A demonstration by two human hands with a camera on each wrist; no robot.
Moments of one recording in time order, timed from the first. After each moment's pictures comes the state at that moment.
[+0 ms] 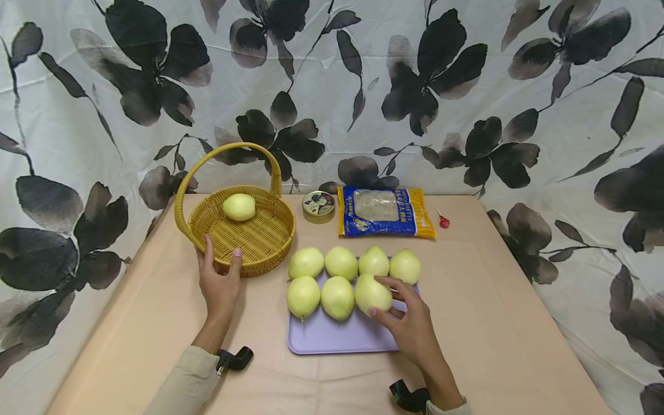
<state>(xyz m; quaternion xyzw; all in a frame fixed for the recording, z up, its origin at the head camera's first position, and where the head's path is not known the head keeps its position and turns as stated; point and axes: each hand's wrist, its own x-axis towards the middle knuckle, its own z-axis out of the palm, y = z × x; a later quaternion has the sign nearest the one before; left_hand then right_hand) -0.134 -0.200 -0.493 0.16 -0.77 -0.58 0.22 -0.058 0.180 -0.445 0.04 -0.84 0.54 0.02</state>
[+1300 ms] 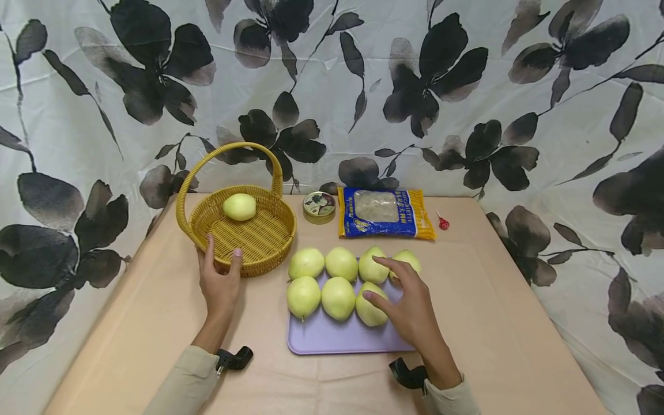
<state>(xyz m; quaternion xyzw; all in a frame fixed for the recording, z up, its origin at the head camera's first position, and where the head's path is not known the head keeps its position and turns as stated) -0.133 -0.202 -0.496 0.16 -0.76 -0.58 0.22 -0.079 0.172 -0.413 0.10 -0.88 0.45 0.10</state>
